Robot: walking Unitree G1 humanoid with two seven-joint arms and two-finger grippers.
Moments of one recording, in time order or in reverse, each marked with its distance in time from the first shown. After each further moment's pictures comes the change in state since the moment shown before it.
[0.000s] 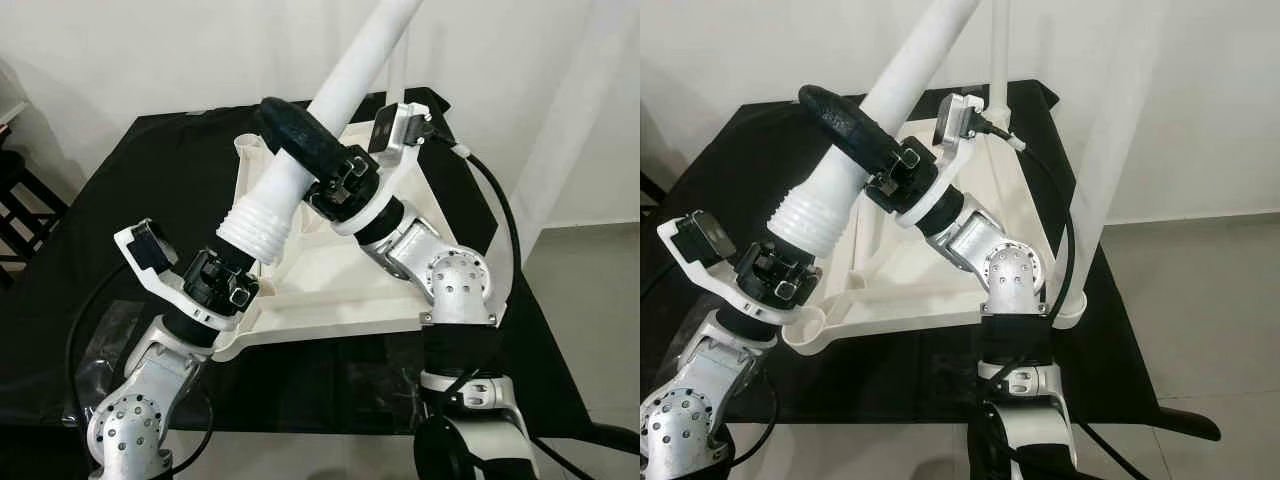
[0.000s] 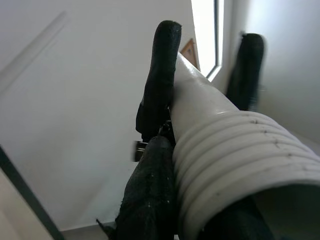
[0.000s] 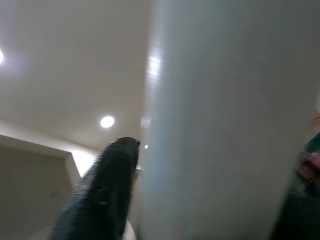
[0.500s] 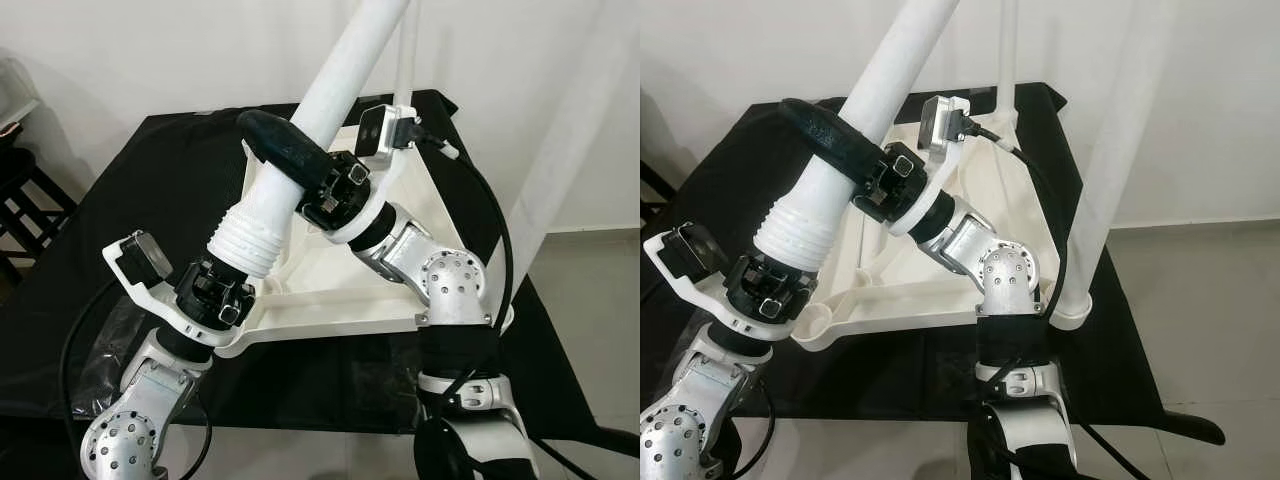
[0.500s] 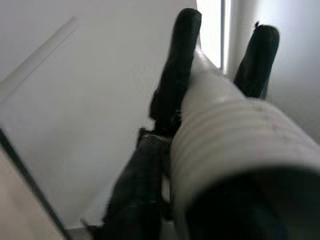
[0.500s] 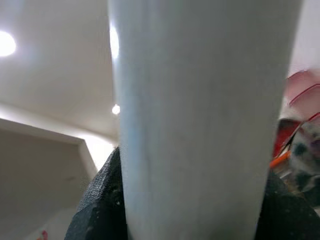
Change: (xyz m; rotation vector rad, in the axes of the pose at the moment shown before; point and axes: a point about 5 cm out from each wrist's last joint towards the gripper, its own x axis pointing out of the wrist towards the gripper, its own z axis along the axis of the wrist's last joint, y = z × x) left arm -0.015 0.003 -0.001 -0.021 -0.016 0.062; right arm 0.003 -0.001 -0.008 0.007 0.039 0.004
